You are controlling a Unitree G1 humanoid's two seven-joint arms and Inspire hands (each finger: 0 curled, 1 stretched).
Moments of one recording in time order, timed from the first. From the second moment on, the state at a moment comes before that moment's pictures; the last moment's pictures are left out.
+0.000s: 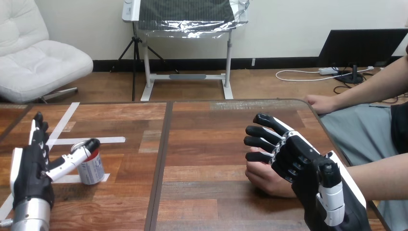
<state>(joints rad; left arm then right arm) -0.09 0.27 0.31 0.47 -0.03 -0.23 -0.03 0.38 -0.20 0.02 -0.22 0.32 -0.39 0.49</state>
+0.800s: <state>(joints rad) -0.12 0.32 0.26 0.51 0.01 -0.18 -0.05 0.38 -0.20 0.02 -0.22 0.32 -0.39 0.49</state>
